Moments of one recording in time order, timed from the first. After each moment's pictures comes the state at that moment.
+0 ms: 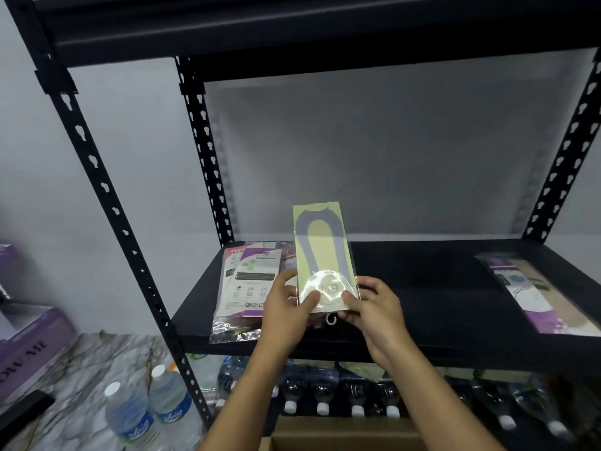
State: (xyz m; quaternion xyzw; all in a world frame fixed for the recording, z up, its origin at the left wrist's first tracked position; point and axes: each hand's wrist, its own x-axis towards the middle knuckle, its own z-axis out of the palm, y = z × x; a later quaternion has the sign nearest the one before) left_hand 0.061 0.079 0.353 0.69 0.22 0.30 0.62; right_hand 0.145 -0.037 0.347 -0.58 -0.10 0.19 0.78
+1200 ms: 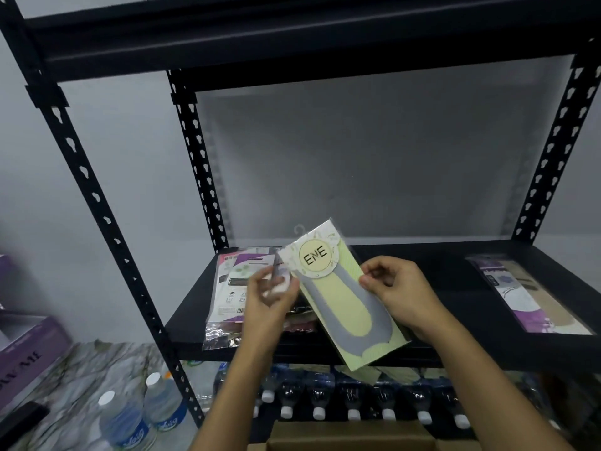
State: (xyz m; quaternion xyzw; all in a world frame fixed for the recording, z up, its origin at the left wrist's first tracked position) left_hand 0.046 0.078 0.365 0.64 0.21 0.34 0.65; right_hand 0.175 -0.088 0.395 -0.75 -0.32 0.04 0.58
